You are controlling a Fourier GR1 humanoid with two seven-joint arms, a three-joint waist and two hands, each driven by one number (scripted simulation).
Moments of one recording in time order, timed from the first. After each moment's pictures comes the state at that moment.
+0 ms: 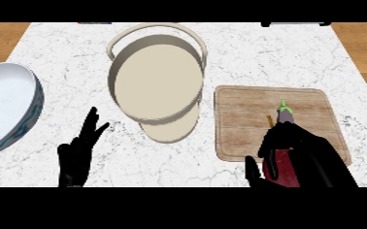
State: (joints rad) left arm 0.11 0.21 -0.20 -1.46 0.08 0.30 0.00; right arm -0.01 -0.19 0.38 -2.25 0.78 0.31 0.69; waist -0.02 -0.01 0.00
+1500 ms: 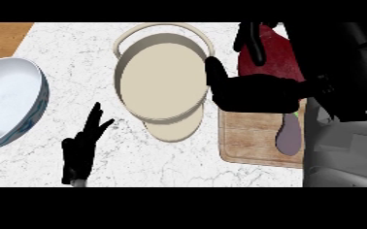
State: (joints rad) left arm 0.07 0.19 -0.17 -1.43 0.05 0.27 0.00; right arm -0.93 -0.02 0.06 -1.94 0.68 0.57 0.96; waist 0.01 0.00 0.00
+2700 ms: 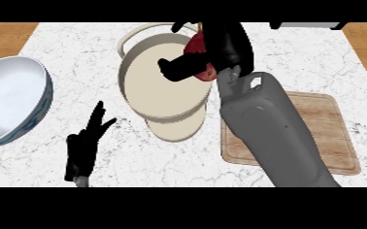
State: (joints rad) left arm 0.05 0.16 -0.16 -1.41 0.02 0.25 0.02; right arm -0.91 -0.02 0.25 -1.45 0.56 -0.04 0.86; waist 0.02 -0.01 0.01
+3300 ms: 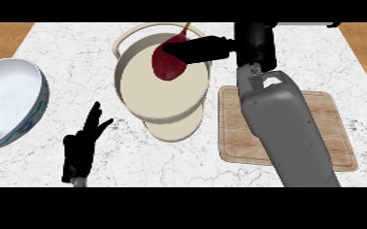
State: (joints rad) left arm 0.06 0.16 -0.14 -1.42 0.01 0.25 0.02; right arm -0.88 -0.02 0.15 -1.49 0.40 -0.34 0.74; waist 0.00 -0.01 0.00
